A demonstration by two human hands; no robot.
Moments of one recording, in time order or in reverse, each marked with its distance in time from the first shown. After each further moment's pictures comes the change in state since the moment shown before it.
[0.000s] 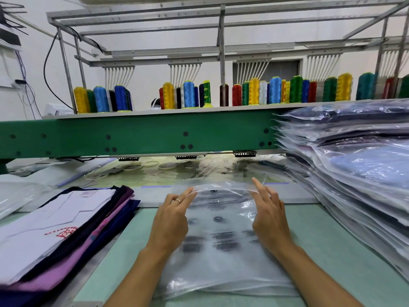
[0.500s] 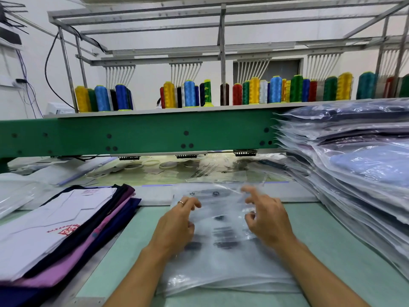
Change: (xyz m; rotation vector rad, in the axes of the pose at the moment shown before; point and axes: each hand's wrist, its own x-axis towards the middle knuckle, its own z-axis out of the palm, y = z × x) left_hand -0.011 -0.001 0.000 -0.181 -0.237 -0.065; right_hand -0.002 0.001 -0.010 0.130 -0.109 -0.066
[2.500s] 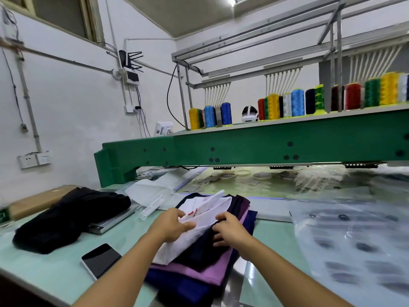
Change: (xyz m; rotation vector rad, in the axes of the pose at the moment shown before) left_hand -0.089 -0.231 -0.243 0.146 -0.126 -0.654; right_hand 0.065 -0.365 0.167 1.070 -0.745 0.447
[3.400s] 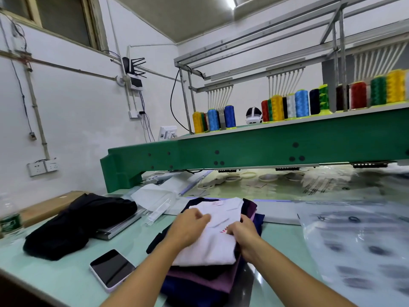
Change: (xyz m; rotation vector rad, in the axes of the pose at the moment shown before) left_hand -0.016 0.038 0.001 -0.185 0.002 -0.008; right_hand -0.002 -0.009 -0.001 0.384 0.185 0.134
